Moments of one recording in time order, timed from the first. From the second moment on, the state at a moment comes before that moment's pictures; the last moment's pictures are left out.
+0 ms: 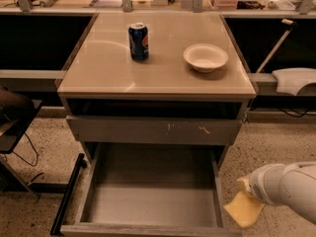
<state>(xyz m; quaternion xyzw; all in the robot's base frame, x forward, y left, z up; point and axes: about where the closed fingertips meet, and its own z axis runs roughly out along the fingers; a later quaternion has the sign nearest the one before) 0.411 -0.260 0.651 -0.20 0.95 -0.01 0.25</state>
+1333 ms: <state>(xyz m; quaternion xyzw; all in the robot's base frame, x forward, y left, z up) 0.467 -0.224 0.918 -0.27 0.89 -0.08 0.35</state>
